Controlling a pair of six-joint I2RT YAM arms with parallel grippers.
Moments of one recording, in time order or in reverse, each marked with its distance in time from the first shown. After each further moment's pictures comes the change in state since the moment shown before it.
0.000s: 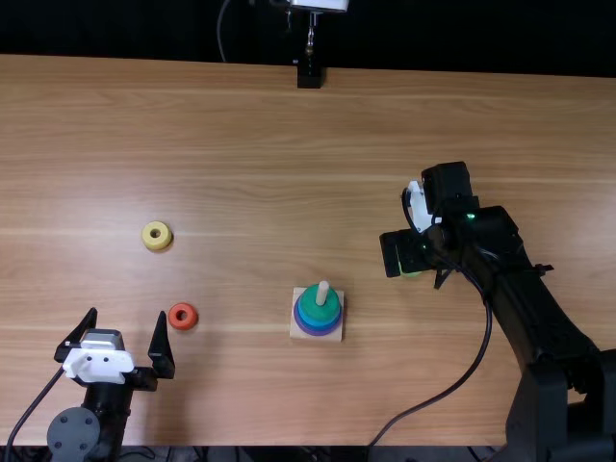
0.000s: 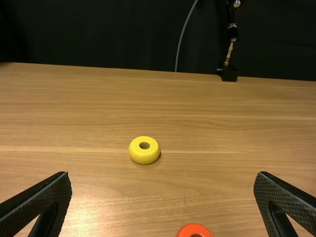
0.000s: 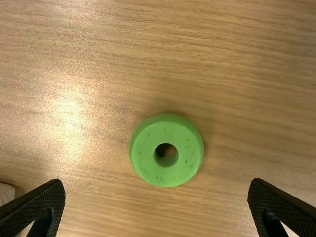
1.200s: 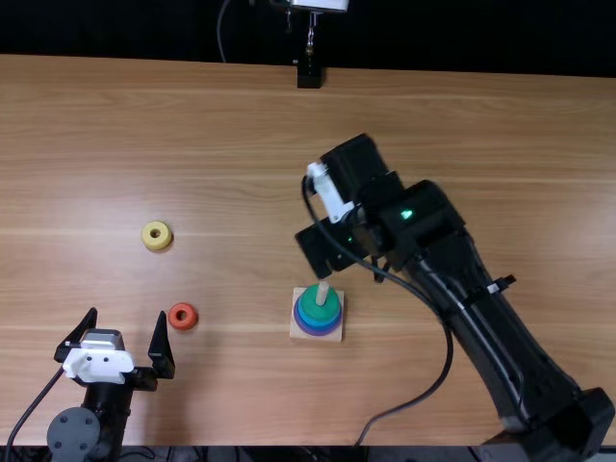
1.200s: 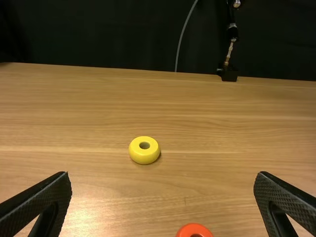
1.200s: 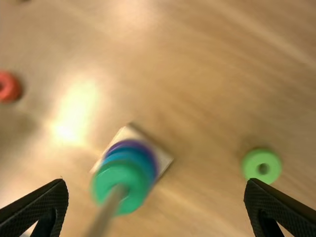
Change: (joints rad) left arm 0.000 0.000 0.000 0.000 0.000 0.000; right arm 0.335 0.000 0.488 -0.357 0.000 -0.002
